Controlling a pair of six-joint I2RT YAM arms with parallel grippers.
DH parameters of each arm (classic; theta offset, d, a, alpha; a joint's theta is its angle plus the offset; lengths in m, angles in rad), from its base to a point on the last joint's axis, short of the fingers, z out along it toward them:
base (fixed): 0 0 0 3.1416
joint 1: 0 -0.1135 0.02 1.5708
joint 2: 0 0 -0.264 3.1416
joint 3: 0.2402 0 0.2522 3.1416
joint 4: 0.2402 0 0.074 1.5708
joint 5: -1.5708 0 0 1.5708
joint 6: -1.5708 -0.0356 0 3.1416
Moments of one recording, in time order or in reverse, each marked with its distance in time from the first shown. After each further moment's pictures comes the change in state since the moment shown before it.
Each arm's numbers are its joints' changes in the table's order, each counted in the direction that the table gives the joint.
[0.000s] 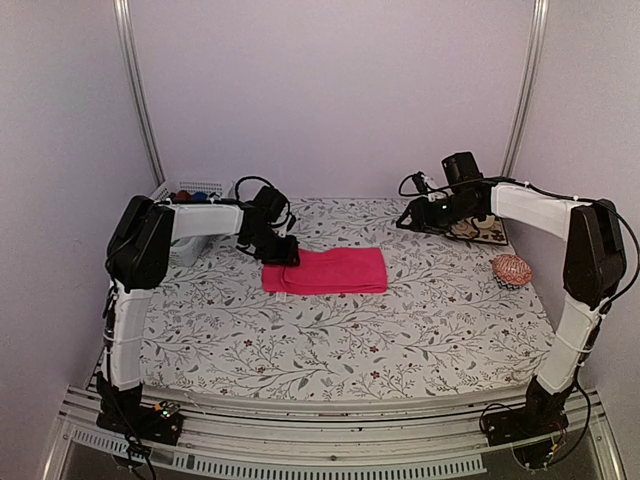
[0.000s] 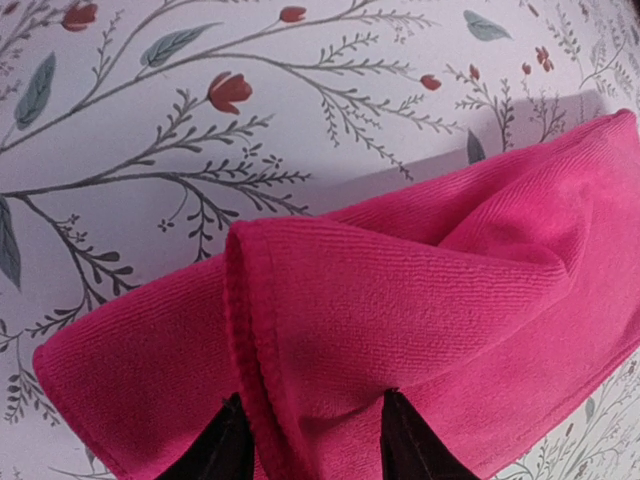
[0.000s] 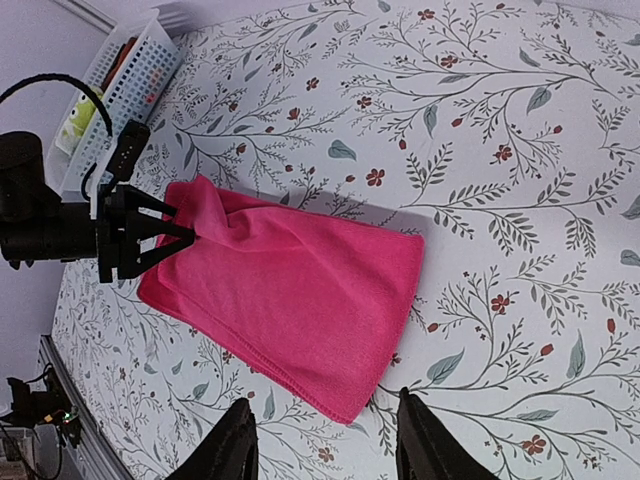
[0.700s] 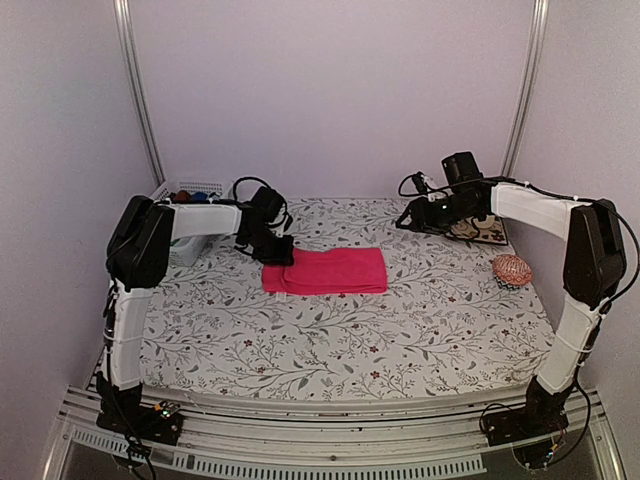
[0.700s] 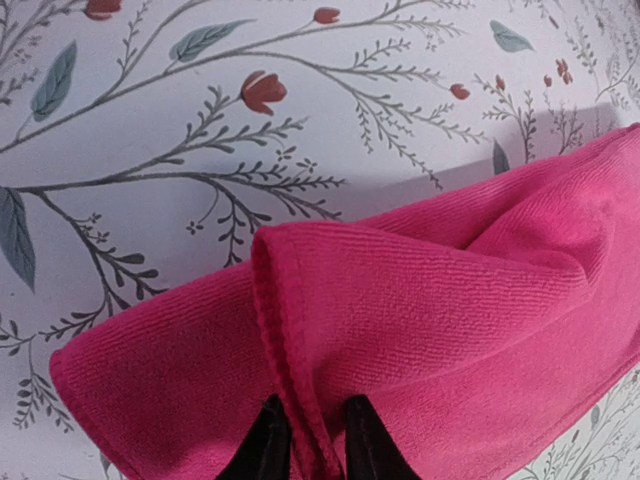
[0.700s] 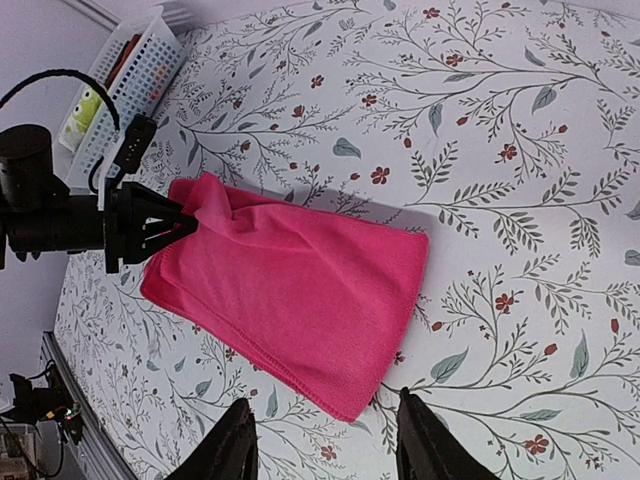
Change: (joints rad) left arm -0.019 0.011 -0.002 -0.006 0.001 0.006; right arm 0.000 0.000 0.002 0.004 0.011 0.004
